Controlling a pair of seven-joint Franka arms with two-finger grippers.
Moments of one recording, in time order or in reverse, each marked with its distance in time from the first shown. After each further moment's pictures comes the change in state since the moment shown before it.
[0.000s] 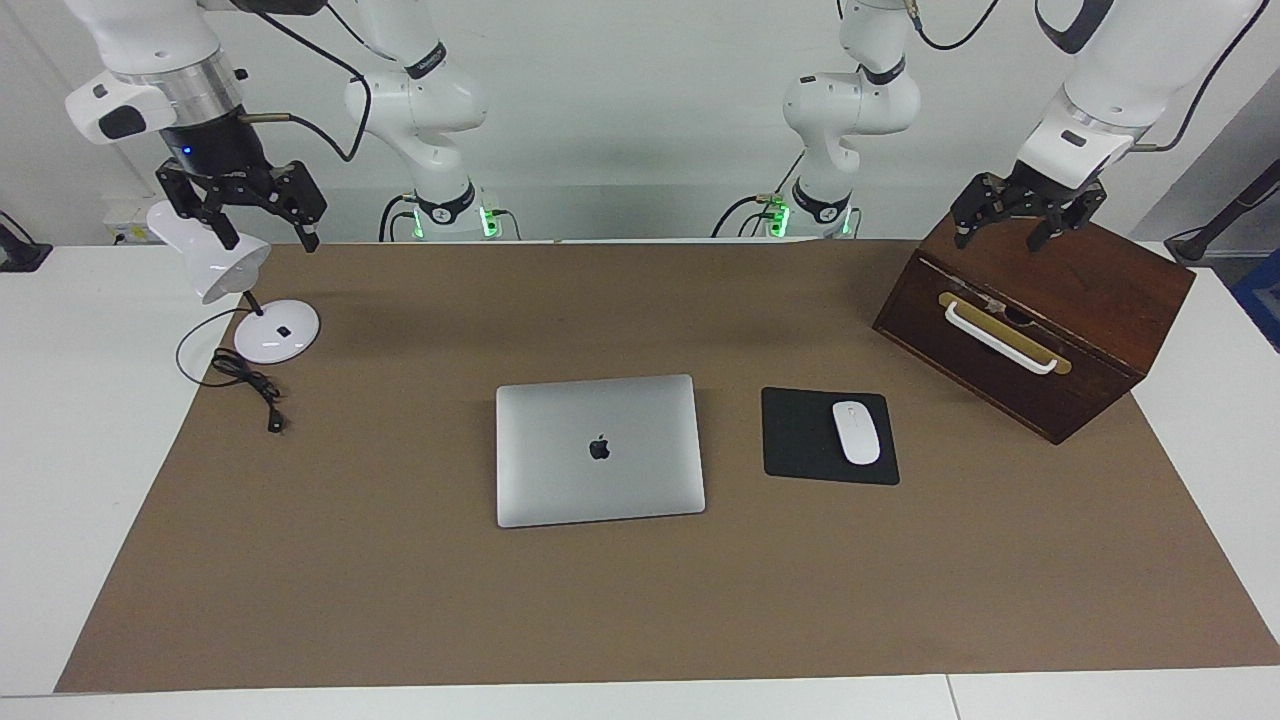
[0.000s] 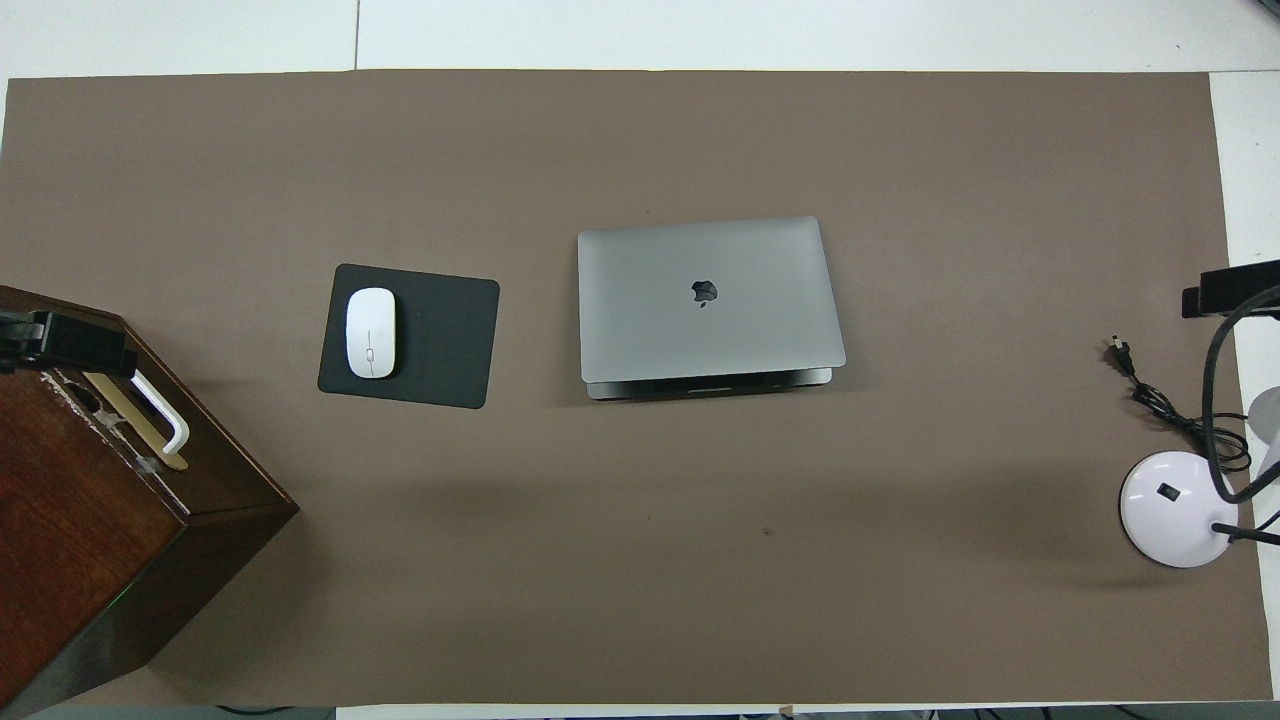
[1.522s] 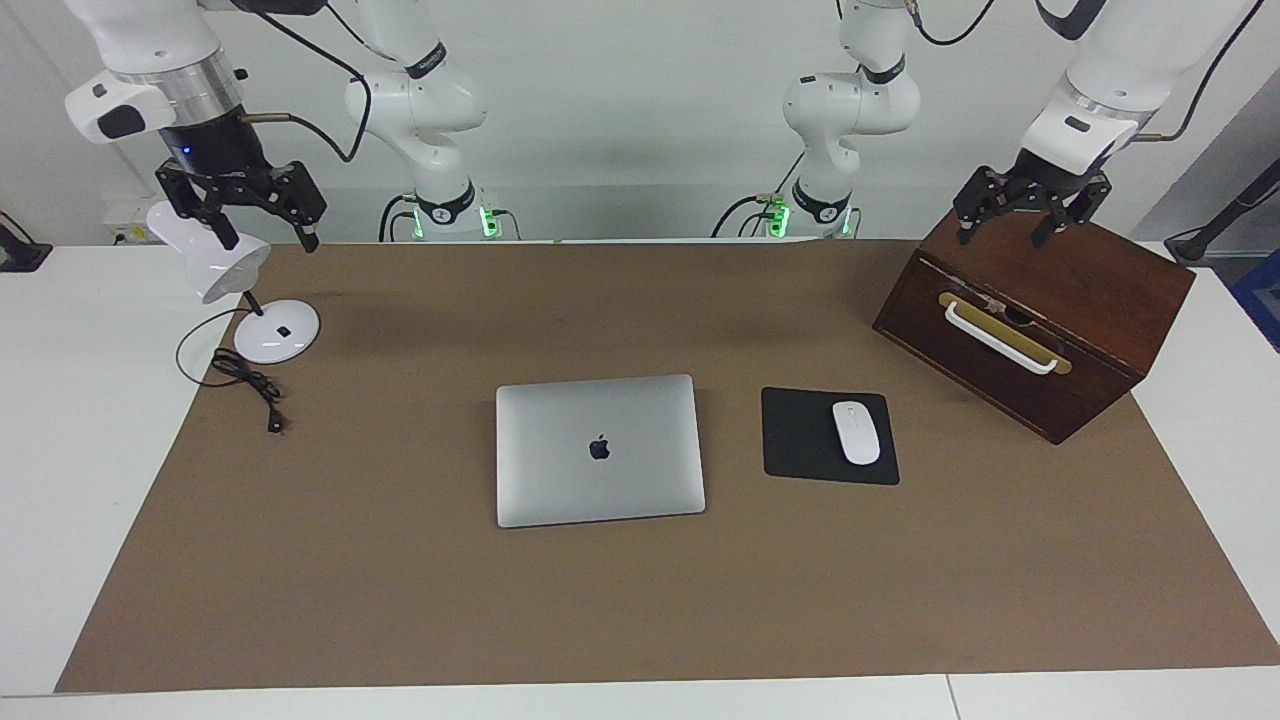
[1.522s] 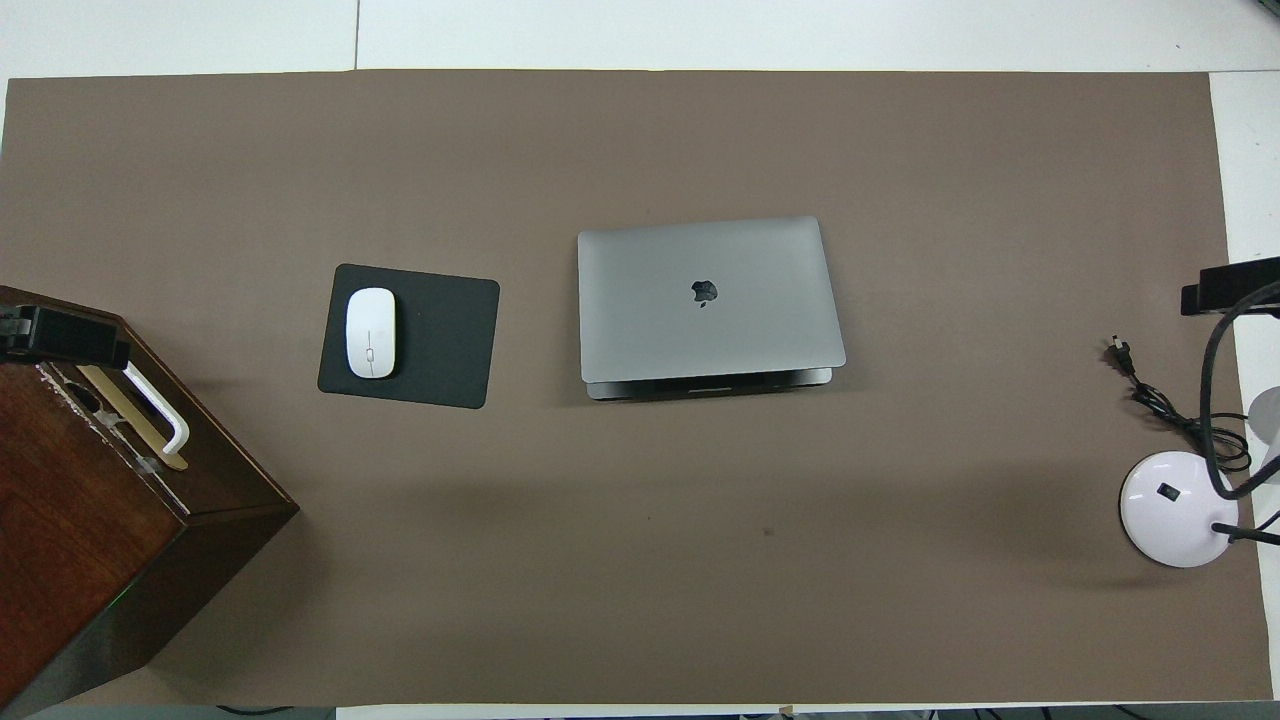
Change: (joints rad) left arm 0.000 -0.014 -0.005 0.003 0.000 0.032 0.000; right arm 0.000 0.000 0.007 0.000 0.001 0.004 0.032
